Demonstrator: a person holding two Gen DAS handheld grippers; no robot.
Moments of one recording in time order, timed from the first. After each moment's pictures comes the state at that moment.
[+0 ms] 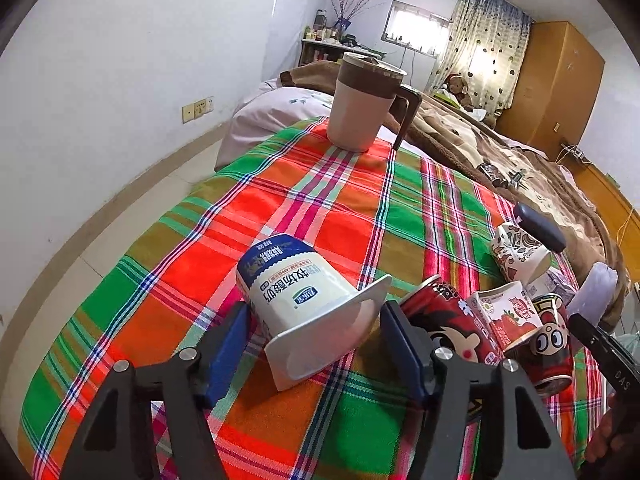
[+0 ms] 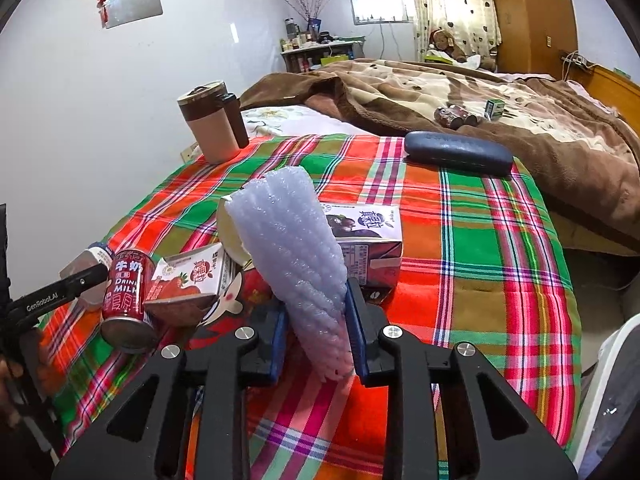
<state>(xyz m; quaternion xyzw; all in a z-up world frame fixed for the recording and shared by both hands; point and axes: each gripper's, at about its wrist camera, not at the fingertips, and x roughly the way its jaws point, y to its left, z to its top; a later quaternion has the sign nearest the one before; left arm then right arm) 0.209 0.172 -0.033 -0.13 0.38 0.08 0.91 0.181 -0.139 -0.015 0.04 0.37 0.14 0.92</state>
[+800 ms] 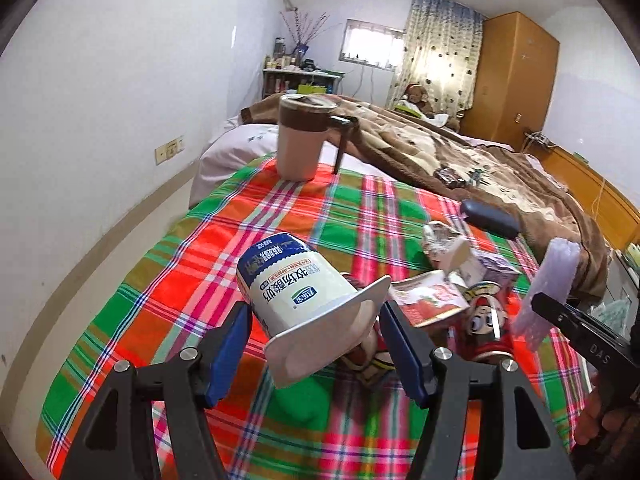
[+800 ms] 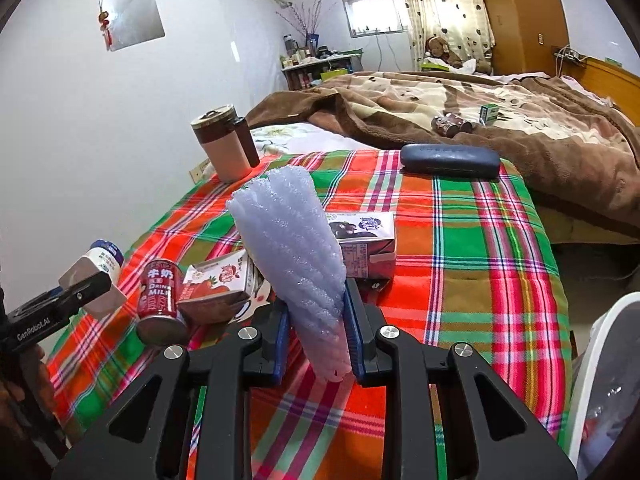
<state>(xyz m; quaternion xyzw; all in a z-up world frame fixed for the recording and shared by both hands) 0.167 0.124 0.012 -0.09 0.34 0.03 0.94 0.154 -0.153 0.004 0.08 0.35 0.15 0.92</state>
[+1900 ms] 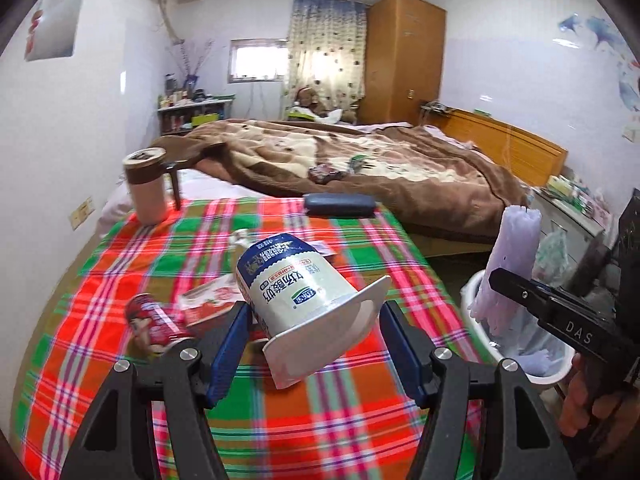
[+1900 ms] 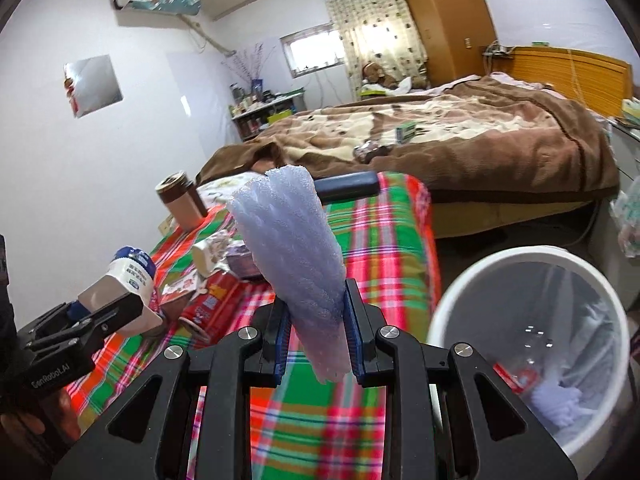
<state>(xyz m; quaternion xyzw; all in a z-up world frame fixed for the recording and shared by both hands) 0.124 -0.044 0.053 0.00 0.30 -0.13 0.94 0.072 -0.266 0.034 0.14 0.30 0.06 0.94</state>
